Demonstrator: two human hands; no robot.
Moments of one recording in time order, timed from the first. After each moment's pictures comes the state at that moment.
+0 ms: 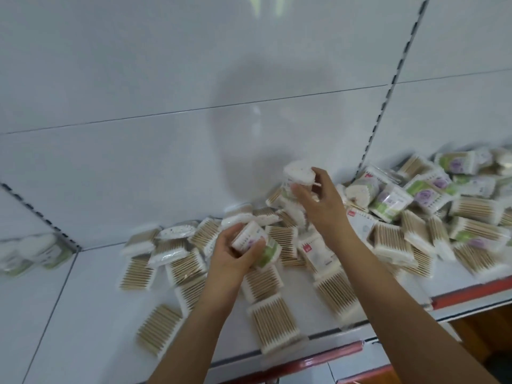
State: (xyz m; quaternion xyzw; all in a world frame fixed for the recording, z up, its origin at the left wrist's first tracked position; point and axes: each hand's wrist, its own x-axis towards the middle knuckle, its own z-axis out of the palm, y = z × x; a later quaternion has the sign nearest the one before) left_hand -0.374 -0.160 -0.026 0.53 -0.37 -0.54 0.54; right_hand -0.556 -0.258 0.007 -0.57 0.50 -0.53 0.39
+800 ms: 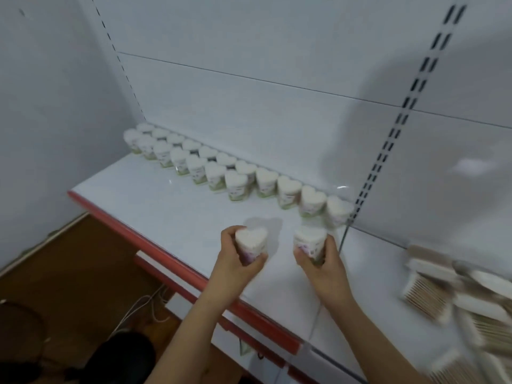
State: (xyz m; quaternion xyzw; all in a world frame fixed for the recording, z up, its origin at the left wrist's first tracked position) left_hand 0.055 0.049 -0.055 0.73 -0.28 -0.26 0.57; right_hand -0.088 -0.092 -0.071 -0.69 0.36 -0.26 0.57
